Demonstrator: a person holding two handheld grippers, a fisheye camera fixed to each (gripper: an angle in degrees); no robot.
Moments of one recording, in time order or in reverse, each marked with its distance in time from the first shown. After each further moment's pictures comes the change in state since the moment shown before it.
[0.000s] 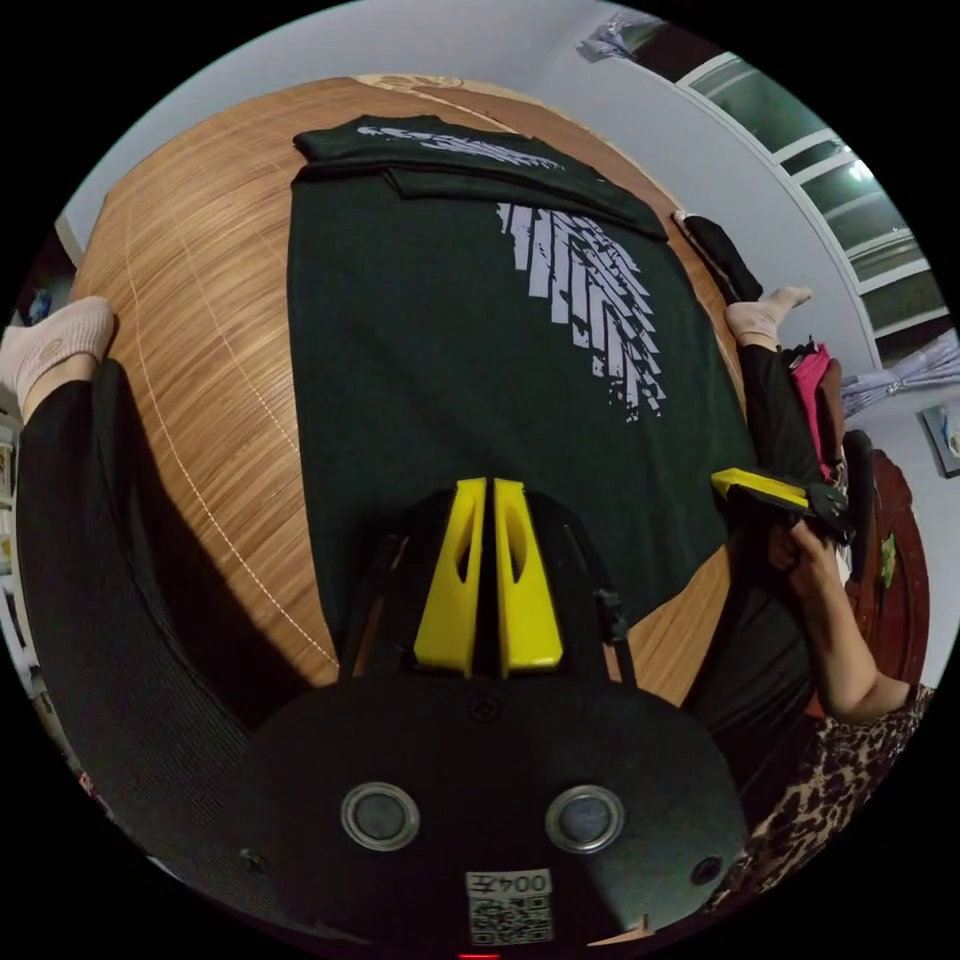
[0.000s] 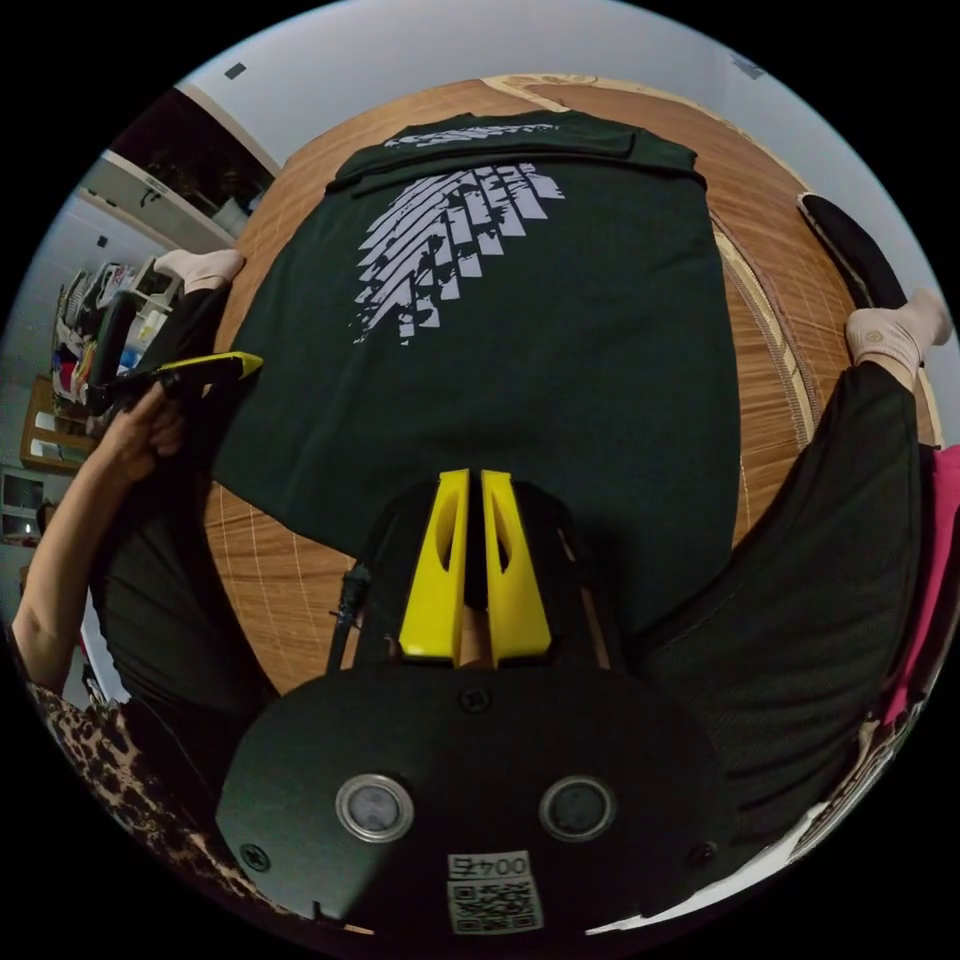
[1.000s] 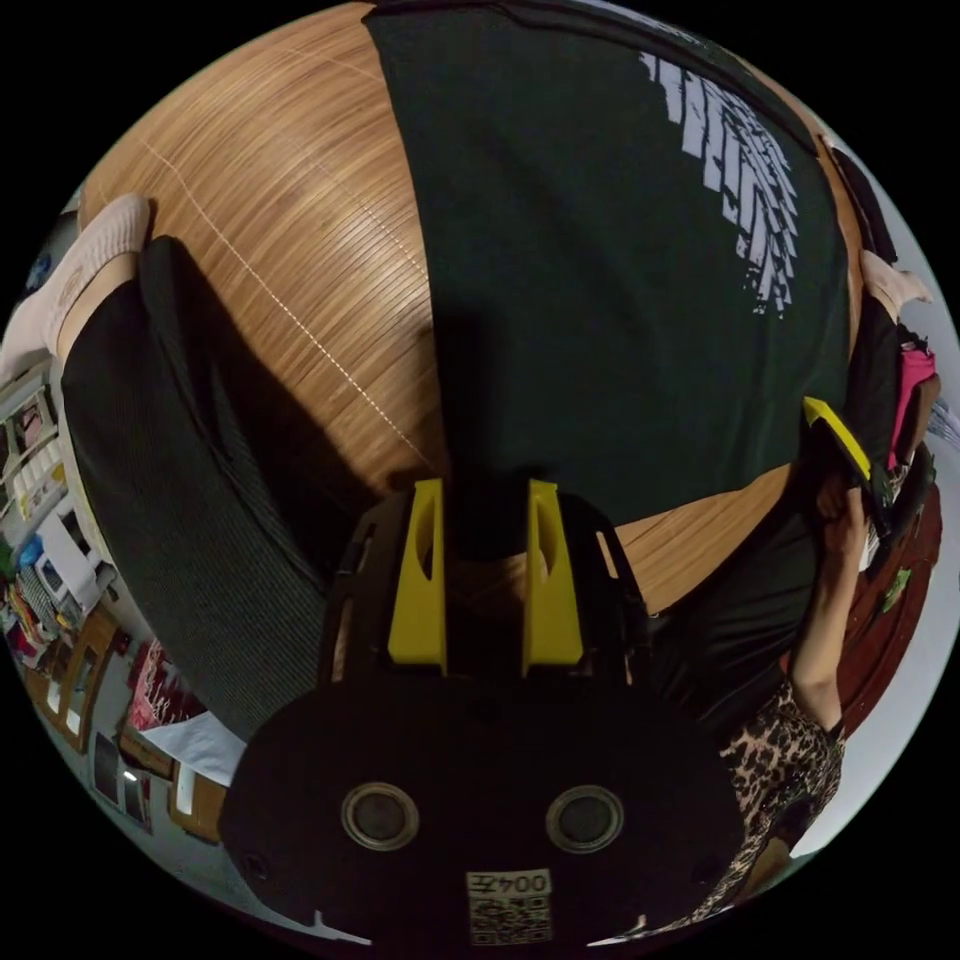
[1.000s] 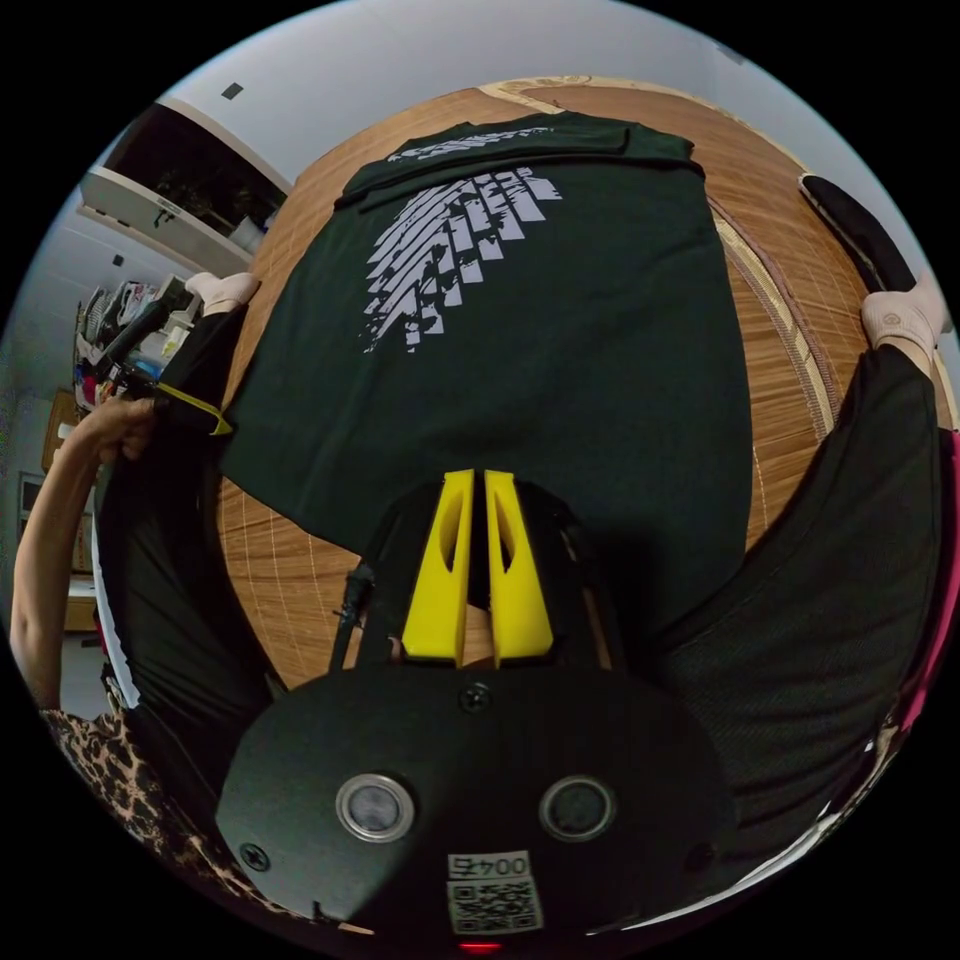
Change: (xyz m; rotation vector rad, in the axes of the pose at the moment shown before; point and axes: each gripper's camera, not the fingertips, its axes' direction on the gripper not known) left arm -0.057 -0.108 0.061 -0.619 -0.165 -0.172; right arm 0.006 0.020 0.039 0.020 -0.090 0.017
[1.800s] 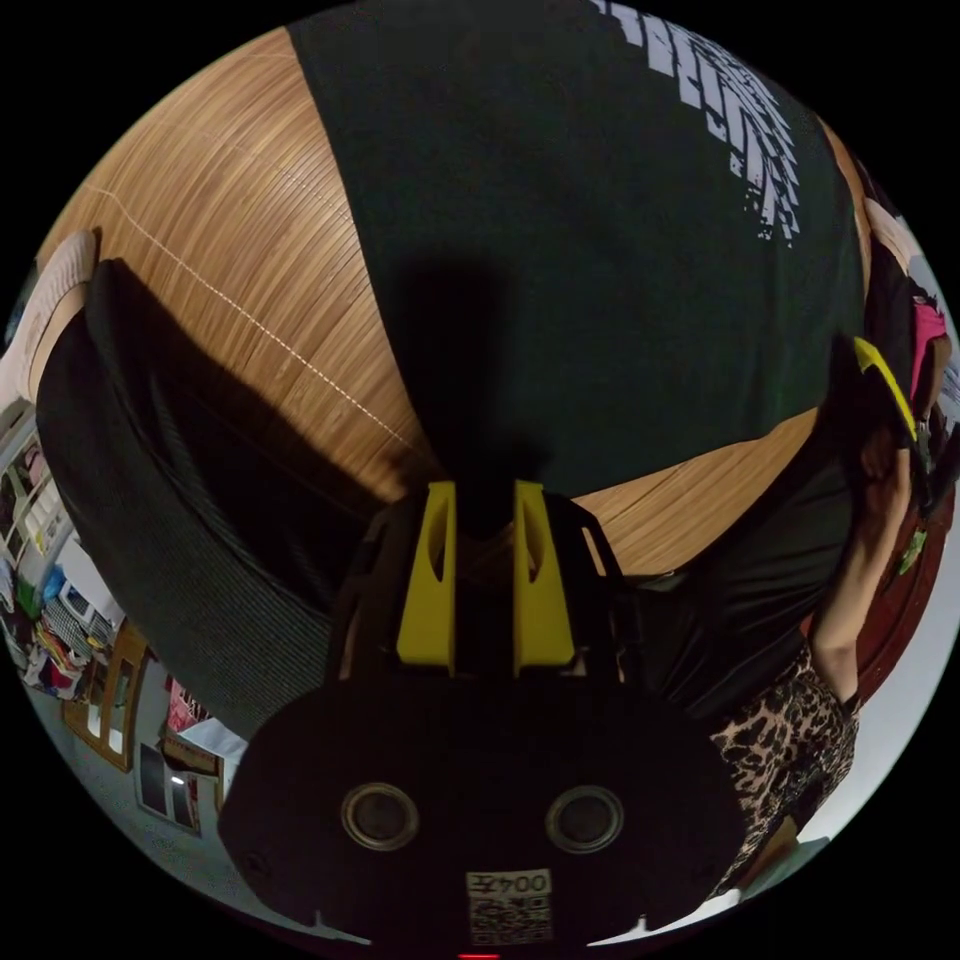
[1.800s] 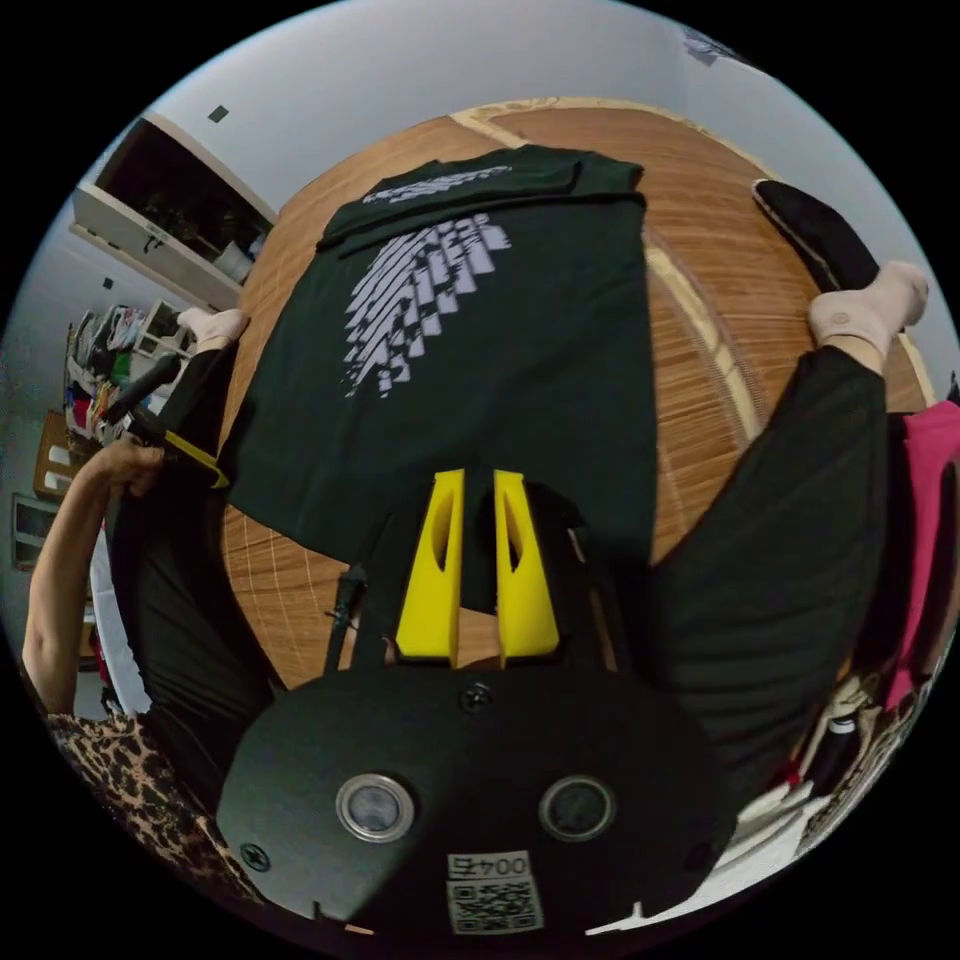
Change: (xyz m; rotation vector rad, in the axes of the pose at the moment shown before) left arm 0.016 -0.027 0.020 -0.134 -0.051 0.094; right arm 0.032 -0.051 -0.032 0.056 0.040 0.046
